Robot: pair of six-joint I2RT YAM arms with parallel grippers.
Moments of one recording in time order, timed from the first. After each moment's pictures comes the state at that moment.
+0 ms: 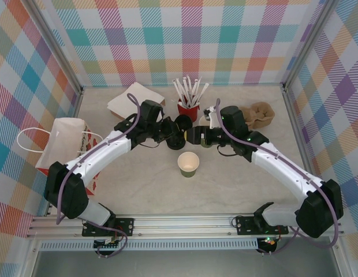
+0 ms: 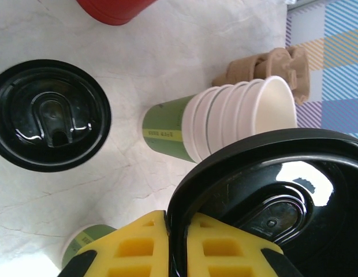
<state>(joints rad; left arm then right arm) -0.59 1.49 1.22 -0.45 0.27 -0.93 0.59 1.28 1.03 -0.30 -0.48 0.54</state>
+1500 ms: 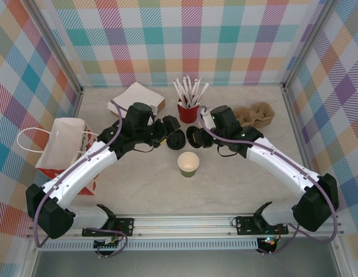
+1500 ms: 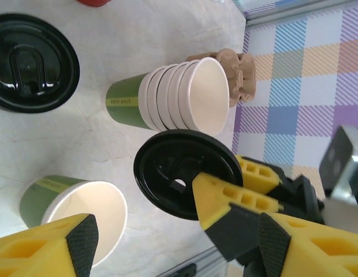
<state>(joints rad) -0.62 1.29 1.21 -0.55 0.25 -1.17 0.68 1.32 1.15 -0.55 -0.10 0.19</state>
